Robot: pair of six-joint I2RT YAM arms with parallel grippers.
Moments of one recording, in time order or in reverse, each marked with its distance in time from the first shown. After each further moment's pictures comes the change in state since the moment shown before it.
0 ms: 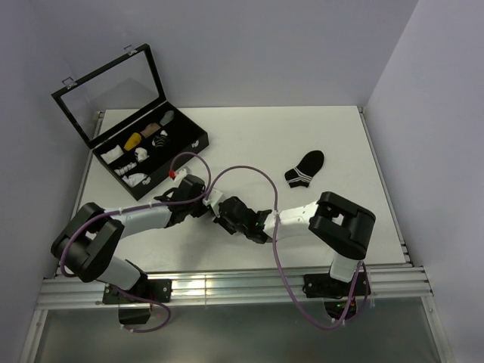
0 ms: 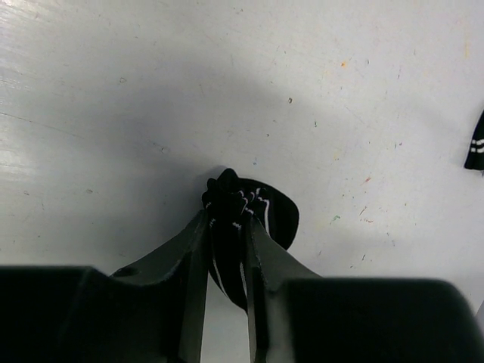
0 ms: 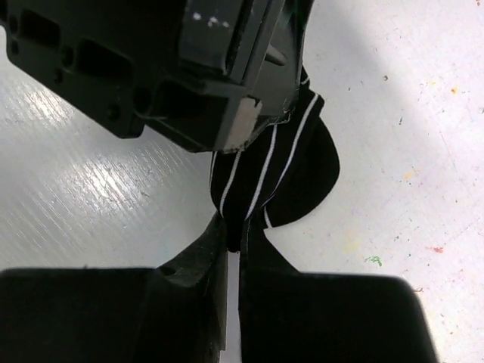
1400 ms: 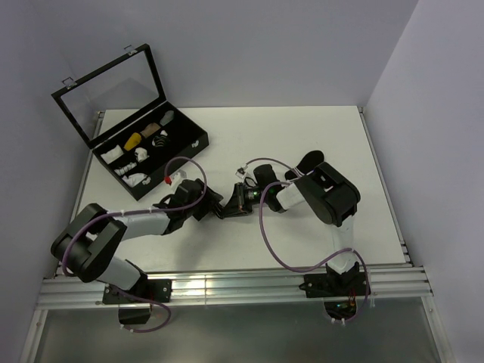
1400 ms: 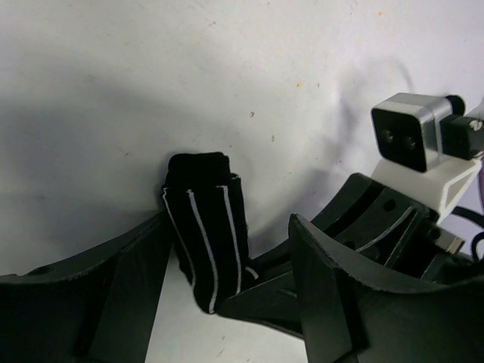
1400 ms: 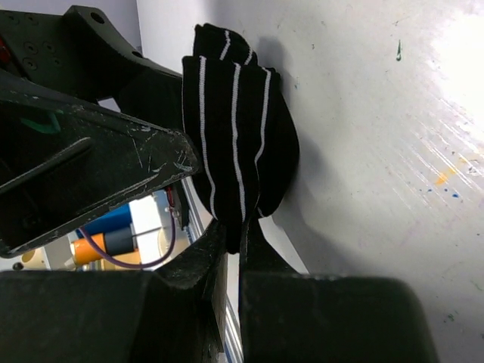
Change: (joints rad) left arm 0.000 -0.015 -0.115 0.240 -0.001 -0.158; right arm -0.485 0.276 0.031 0.332 -1.077 0.910
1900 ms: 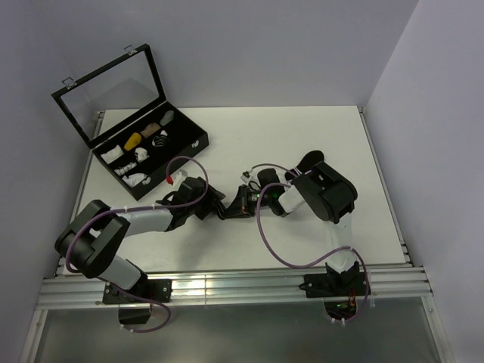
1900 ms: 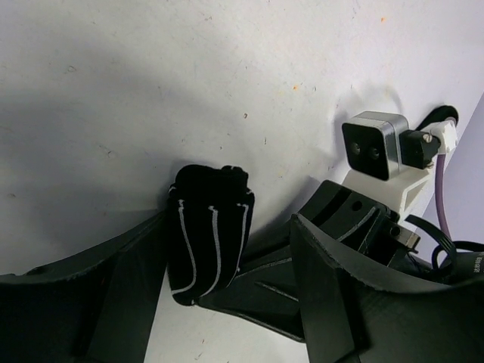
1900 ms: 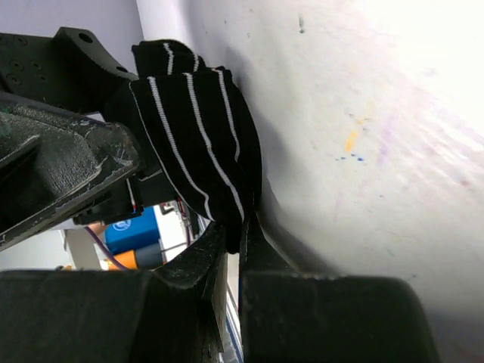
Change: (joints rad) left arm -0.005 0.049 0.053 -0.031 0.013 -0.079; right arm -0.023 0.039 -0.051 0.105 0.012 0.110
